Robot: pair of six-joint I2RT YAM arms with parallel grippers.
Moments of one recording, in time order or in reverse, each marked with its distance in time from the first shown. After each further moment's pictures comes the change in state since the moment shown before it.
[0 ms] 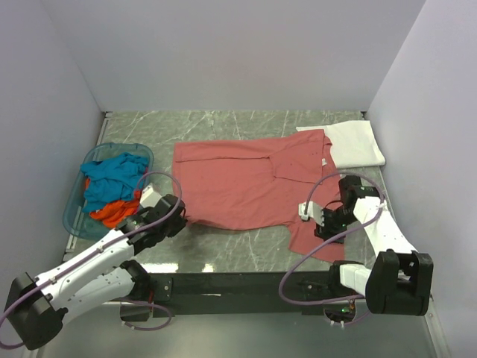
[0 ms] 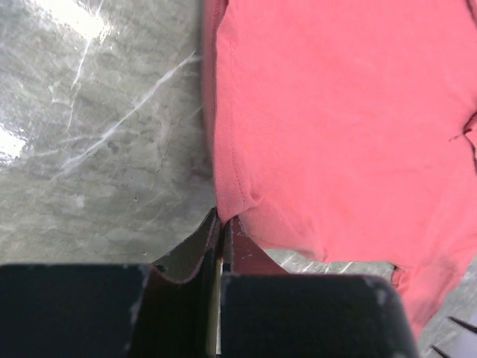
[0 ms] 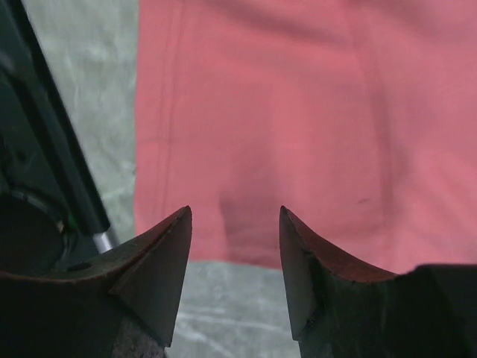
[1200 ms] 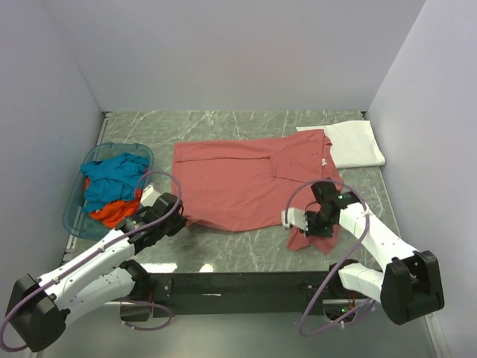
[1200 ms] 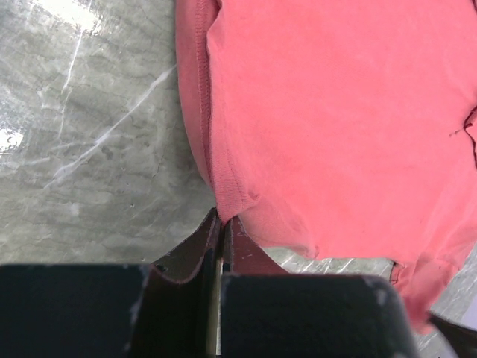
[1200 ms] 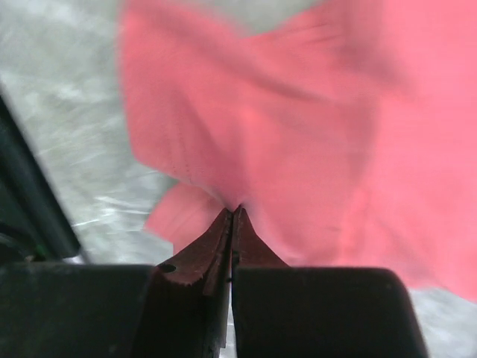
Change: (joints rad) left arm 0.060 -0.007 -0.025 0.053 0.066 0.058; right arm 0.355 -0.041 -0.116 0.179 0.227 0.232
